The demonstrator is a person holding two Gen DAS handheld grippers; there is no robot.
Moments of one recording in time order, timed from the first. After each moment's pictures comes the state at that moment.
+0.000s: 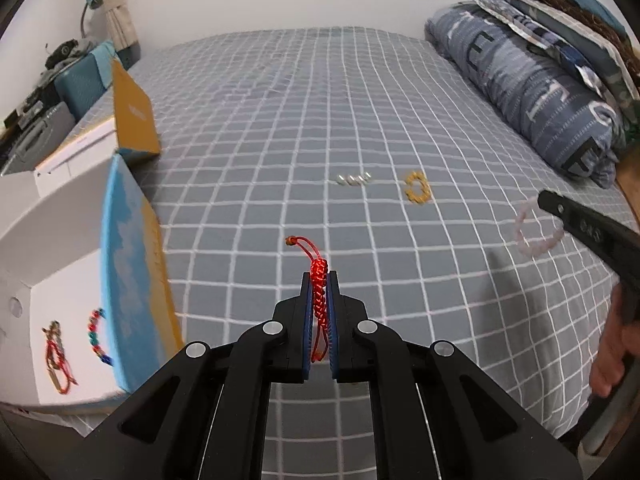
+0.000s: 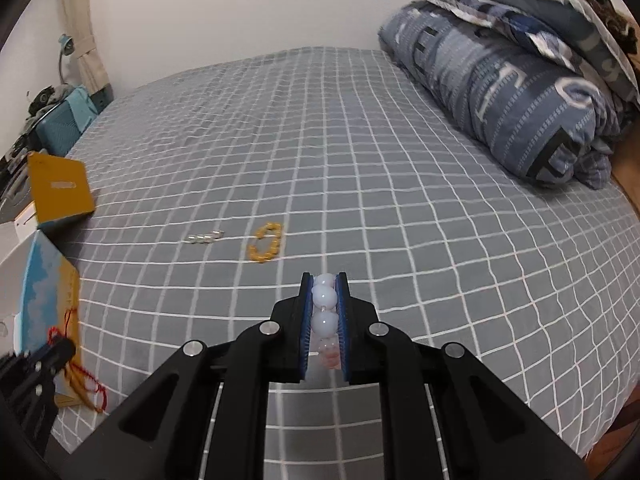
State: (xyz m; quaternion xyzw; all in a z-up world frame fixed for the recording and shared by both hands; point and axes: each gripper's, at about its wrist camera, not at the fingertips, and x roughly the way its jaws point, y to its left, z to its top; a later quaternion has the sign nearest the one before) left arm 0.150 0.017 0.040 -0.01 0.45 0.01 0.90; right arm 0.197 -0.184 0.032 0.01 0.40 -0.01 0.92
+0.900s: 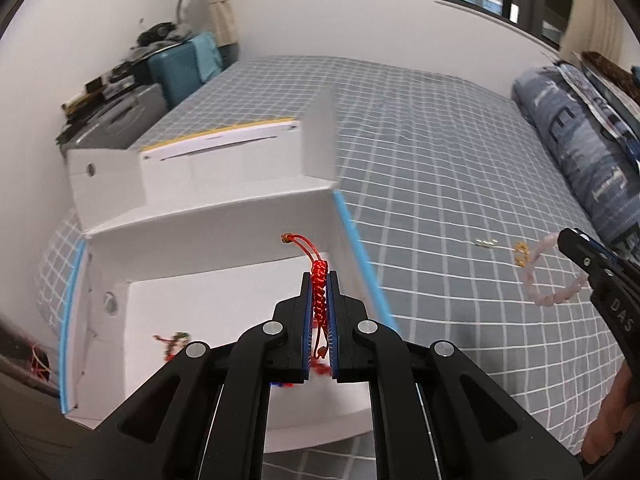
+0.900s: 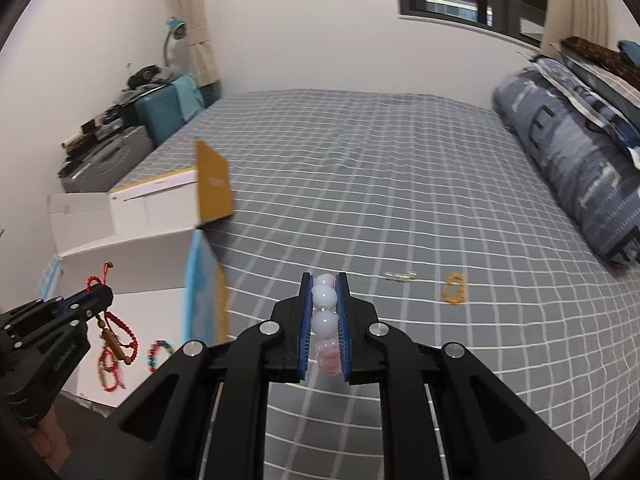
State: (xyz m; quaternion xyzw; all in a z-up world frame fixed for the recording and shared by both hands) left arm 0.108 0.194 0.105 -0.05 0.41 0.13 0.90; right arm 0.155 0.024 0.098 -0.03 0.35 0.14 0.93
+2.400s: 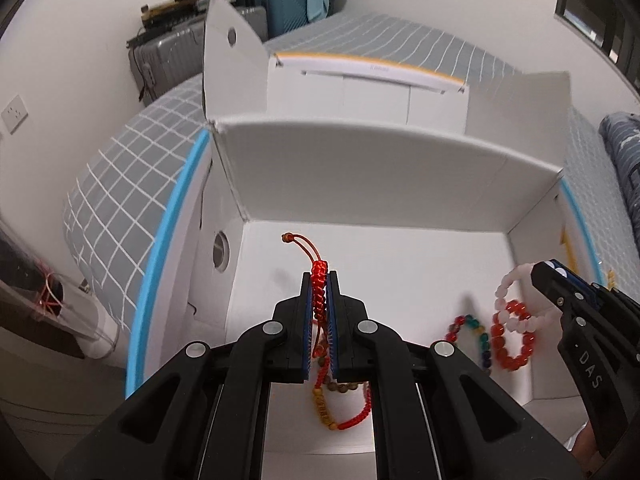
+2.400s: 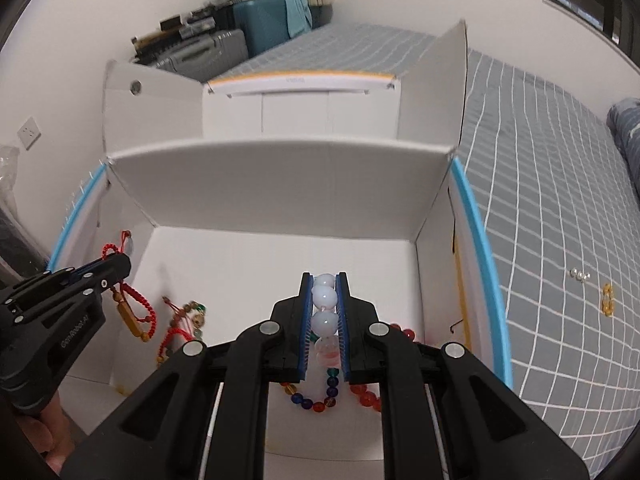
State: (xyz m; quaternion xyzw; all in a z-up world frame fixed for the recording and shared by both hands) left arm 0.065 0.374 0.028 -0.13 0.46 0.24 0.85; right arm 0.143 0.245 0.005 -0.12 0.43 0.26 0.86
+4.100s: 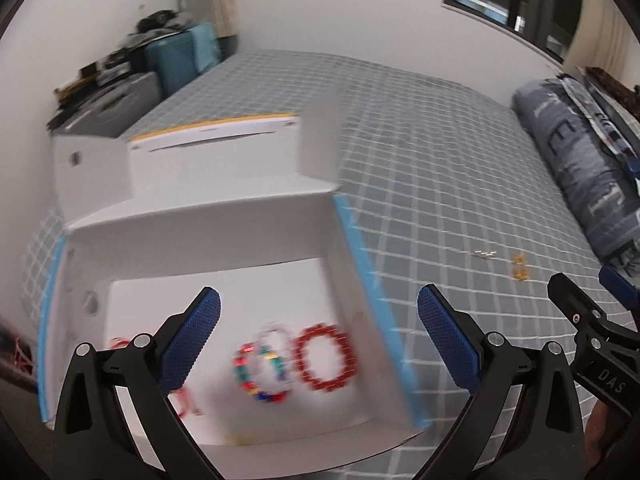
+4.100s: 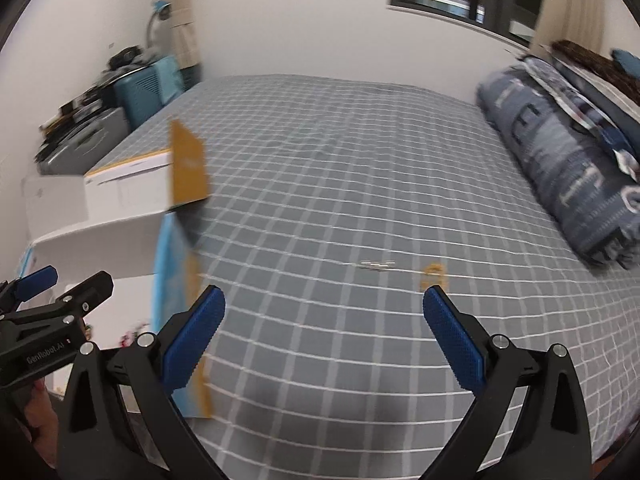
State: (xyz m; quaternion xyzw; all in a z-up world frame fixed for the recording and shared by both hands) left arm 0.134 0.195 0.094 -0.08 0.41 0.11 0.90; right arm 0.165 0.010 0.087 -0.06 0.37 0.09 0.92
